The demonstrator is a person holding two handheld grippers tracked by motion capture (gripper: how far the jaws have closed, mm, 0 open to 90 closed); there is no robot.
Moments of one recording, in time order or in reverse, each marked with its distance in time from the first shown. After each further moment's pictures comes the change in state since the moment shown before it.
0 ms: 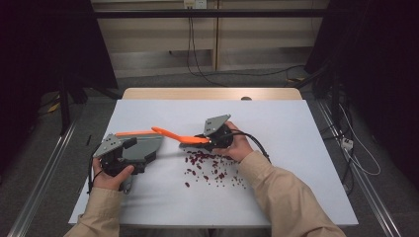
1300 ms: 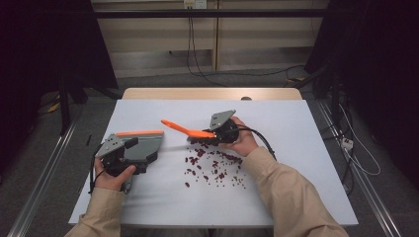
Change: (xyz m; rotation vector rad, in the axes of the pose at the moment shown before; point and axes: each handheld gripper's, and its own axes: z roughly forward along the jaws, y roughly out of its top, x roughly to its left) left arm -0.003 0.000 0.003 0.004 0.004 0.002; right arm -0.016 -0.009 -0.013 0.066 -0.061 0.017
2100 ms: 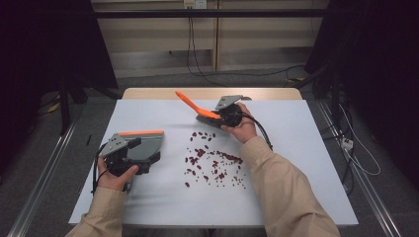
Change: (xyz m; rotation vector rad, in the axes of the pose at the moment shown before) left arm -0.004 0.000 0.006 0.011 -0.017 0.002; right arm -0.055 -0.010 0.003 -0.014 -0.219 0.174
